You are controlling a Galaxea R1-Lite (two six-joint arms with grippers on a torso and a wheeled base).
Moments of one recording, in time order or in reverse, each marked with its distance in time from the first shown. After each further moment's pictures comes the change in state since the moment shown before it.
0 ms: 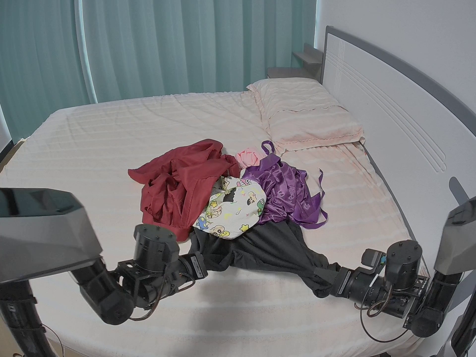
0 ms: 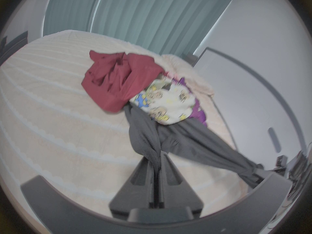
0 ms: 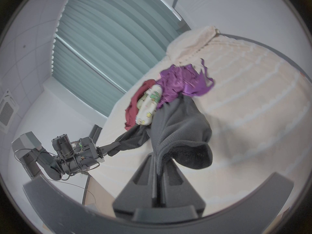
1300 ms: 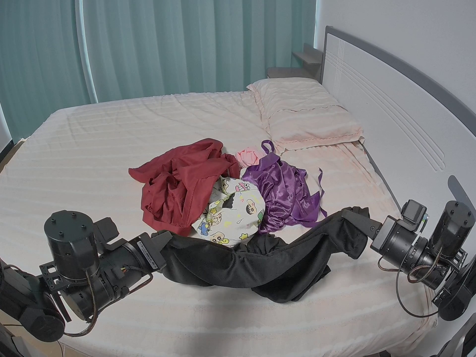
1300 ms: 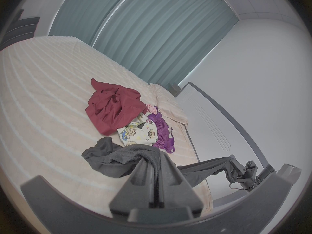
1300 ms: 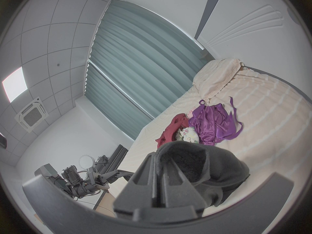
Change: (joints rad) left arm -0.042 -0.522 0.221 0.022 0.045 -0.101; right arm -0.129 -0.317 -0.059 -0.001 0.149 -0.006
